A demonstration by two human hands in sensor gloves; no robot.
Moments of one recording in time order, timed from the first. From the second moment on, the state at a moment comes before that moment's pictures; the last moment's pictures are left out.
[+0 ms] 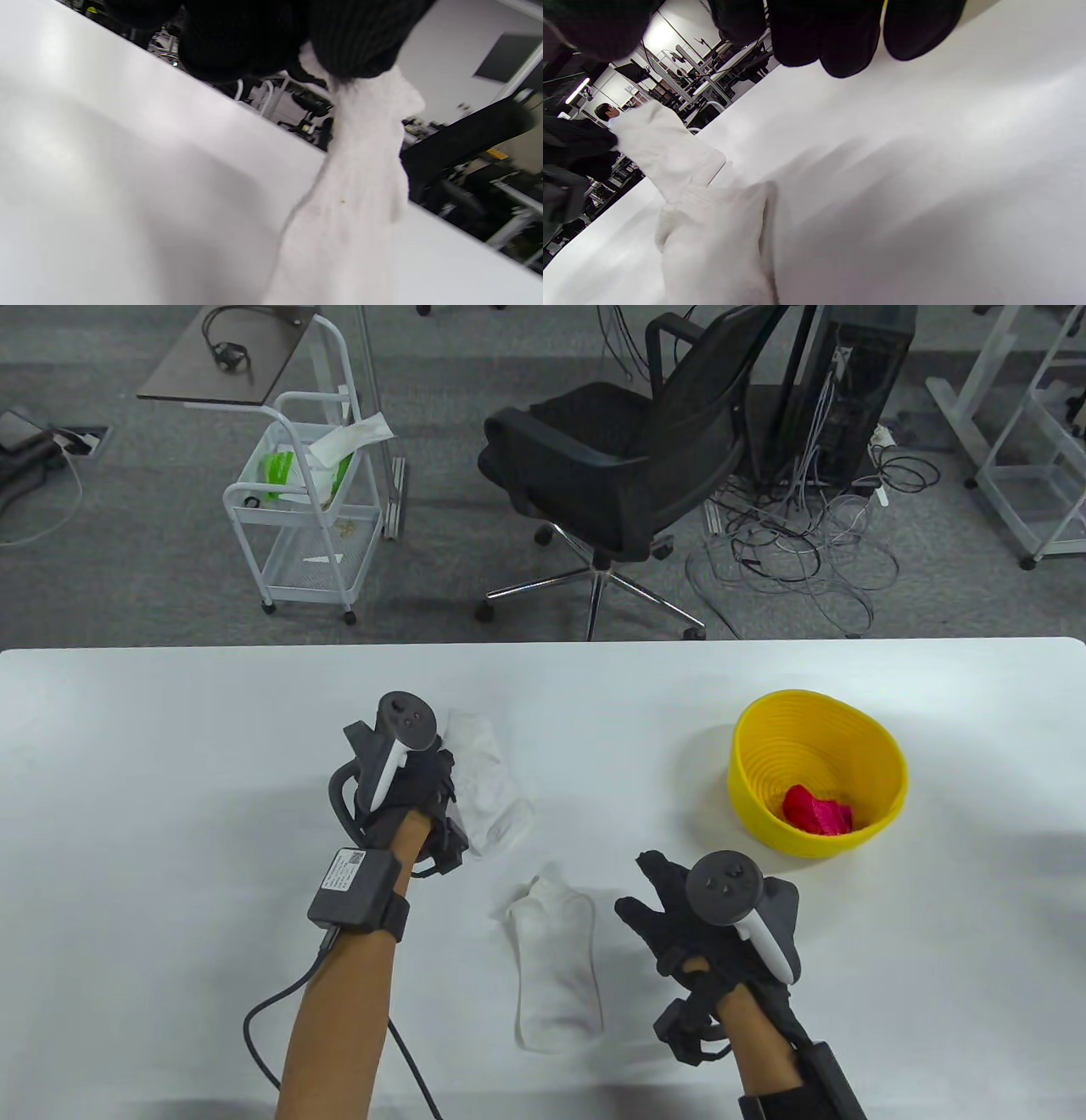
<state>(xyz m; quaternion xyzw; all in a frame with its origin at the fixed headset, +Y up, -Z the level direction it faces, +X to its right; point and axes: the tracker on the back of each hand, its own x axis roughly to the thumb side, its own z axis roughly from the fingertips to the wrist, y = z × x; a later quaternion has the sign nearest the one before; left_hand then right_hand) -0.186 -0.691 -0.436 -0.04 0.15 0.24 0.96 0.155 -0.722 -0.283 -0.03 0.14 0.94 0.31</state>
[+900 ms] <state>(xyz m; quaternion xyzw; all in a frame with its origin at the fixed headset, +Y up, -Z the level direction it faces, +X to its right) -0.132 -0.588 -0.252 0.04 -0.08 0.26 0.96 0.185 -0.728 -0.285 -0.08 0.11 0.93 0.35</state>
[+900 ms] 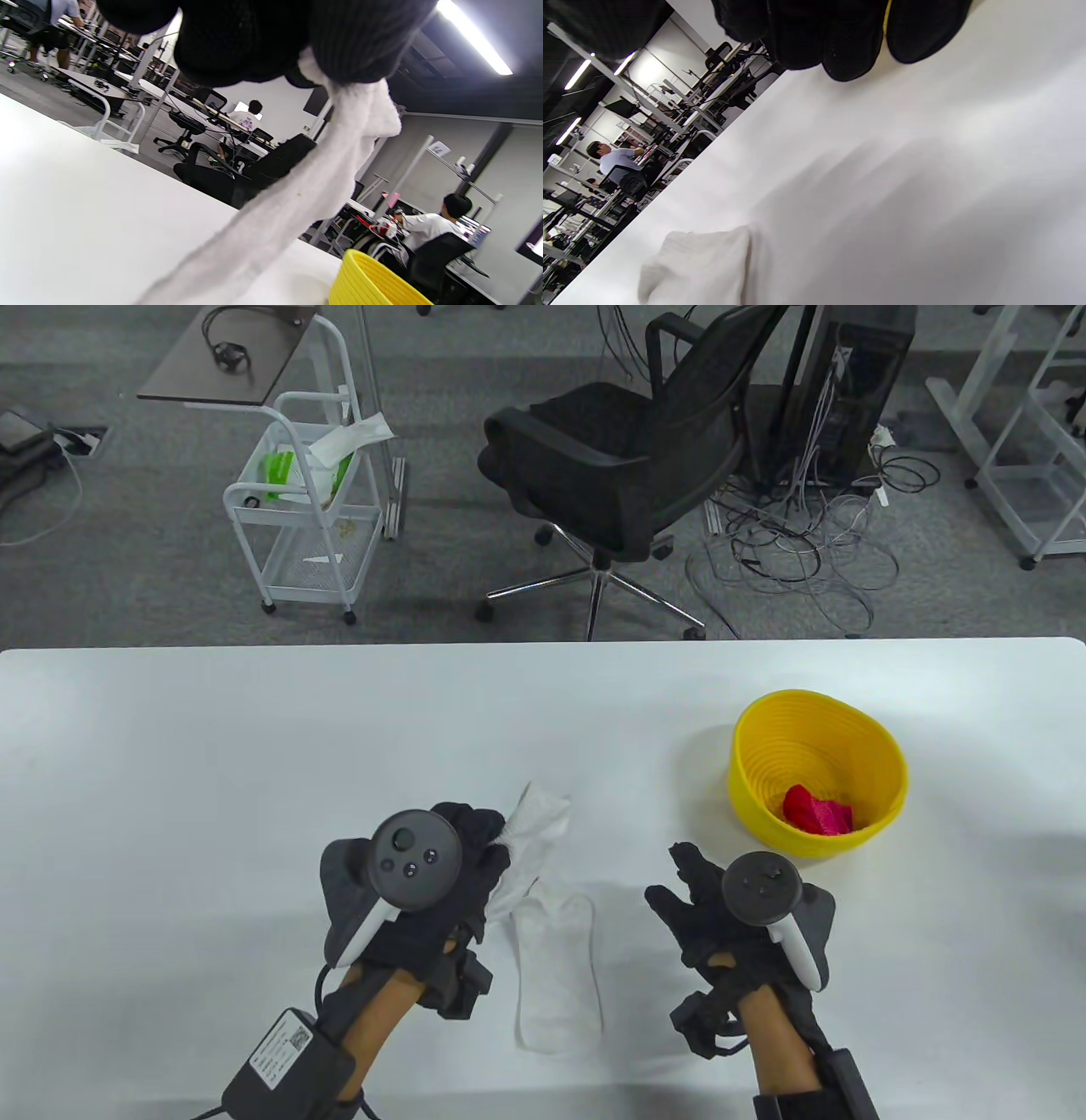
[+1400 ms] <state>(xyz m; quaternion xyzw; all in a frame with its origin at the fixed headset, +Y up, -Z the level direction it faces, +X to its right) -0.107 -0.628 -0.206 -0.04 -0.22 0.29 0.93 0.189 -0.733 -0.285 -0.08 0.12 0.93 0.35</state>
